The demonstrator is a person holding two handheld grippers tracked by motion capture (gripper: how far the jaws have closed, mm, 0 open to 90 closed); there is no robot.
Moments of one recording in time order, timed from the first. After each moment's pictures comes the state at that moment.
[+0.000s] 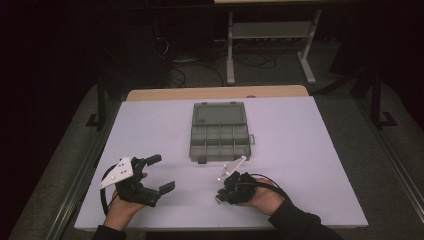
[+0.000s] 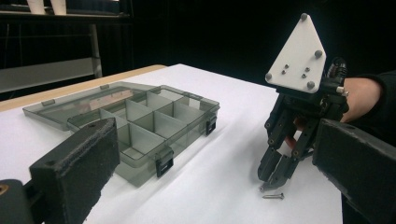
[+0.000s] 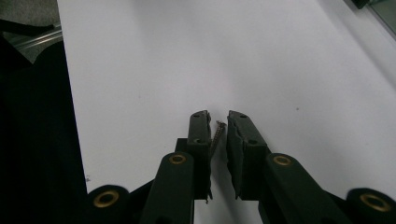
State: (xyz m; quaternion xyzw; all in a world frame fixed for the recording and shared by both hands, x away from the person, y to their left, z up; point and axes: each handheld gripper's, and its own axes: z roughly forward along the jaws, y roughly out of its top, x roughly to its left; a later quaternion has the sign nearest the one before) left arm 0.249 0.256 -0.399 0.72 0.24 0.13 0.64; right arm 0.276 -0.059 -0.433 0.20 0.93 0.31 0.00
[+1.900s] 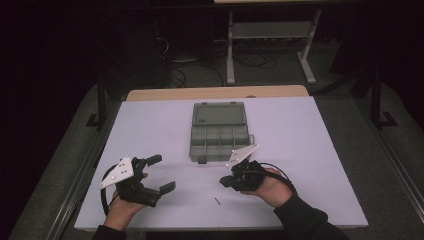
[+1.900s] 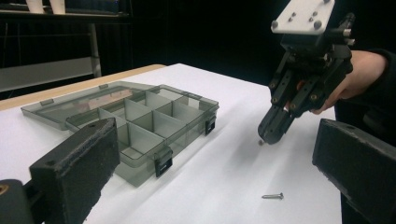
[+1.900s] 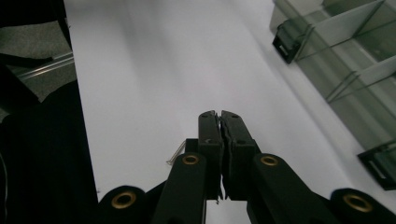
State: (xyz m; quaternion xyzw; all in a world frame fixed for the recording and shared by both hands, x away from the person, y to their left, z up) left arm 0.249 0.255 -0.400 0.72 0.24 0.13 0.64; right arm 0.283 -0.078 -0.389 0.22 0.91 0.36 0.02
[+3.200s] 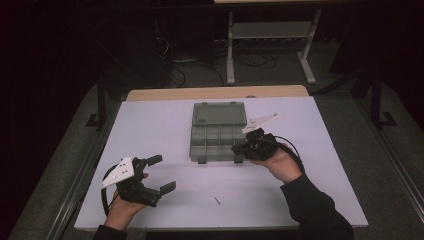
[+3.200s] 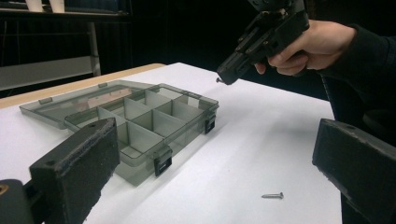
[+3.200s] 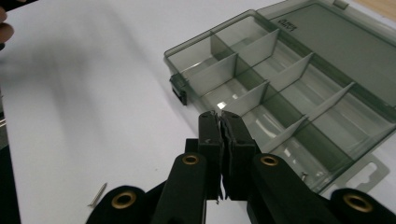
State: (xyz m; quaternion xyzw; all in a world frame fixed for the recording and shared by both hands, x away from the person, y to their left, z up) left arm 0.250 0.255 -0.401 0.72 0.24 0.13 0.64; right arm 0.338 -0.113 -0.357 0.30 0.86 0.39 0.07
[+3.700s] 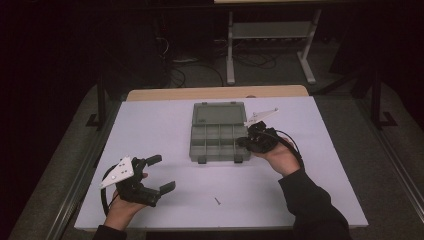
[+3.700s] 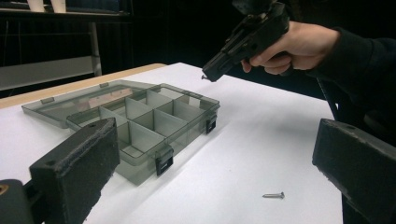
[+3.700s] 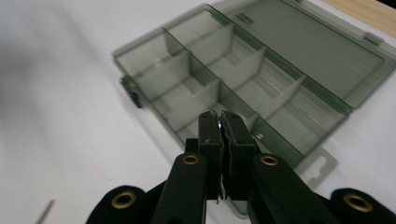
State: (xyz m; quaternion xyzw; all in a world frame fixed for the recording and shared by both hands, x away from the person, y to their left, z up) left arm 0.250 0.255 -0.401 0.72 0.24 0.13 0.64; right arm 0.362 -0.119 -0.366 0.34 0.86 0.37 0.10
